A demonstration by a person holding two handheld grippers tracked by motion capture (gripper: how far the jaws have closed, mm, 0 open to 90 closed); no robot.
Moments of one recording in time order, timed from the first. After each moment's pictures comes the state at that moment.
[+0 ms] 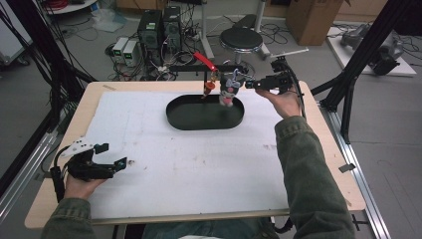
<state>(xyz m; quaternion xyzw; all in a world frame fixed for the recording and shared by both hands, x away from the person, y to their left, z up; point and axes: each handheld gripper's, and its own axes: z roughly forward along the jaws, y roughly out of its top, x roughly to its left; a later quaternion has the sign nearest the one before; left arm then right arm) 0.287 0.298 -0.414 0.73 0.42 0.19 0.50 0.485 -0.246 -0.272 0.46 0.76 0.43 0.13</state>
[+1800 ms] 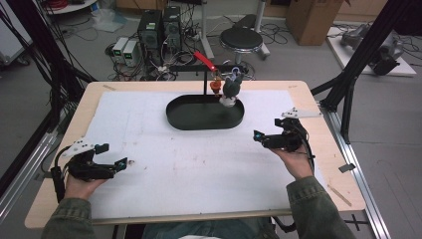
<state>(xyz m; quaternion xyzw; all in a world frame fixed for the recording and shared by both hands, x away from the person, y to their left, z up) 0.287 0.297 -0.414 0.73 0.42 0.19 0.50 0.354 -0.270 -0.353 0.43 0.75 0.47 0.18</state>
